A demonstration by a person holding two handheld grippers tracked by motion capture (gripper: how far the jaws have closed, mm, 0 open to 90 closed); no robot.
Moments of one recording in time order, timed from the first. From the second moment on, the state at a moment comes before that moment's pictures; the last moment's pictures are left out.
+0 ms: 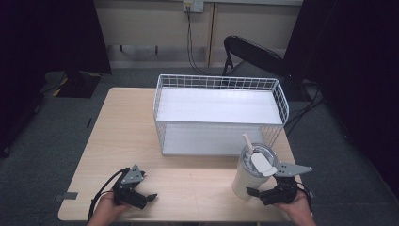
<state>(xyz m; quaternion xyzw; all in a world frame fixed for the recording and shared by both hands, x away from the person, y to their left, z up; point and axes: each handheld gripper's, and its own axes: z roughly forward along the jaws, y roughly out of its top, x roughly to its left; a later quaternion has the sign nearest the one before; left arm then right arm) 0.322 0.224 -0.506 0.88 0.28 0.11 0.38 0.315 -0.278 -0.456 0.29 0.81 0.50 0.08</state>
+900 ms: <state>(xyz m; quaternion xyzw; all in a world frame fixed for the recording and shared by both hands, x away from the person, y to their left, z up) 0.322 0.224 -0.506 0.88 0.28 0.11 0.38 0.311 -0.271 -0.458 0.28 0.78 0.54 0.13</state>
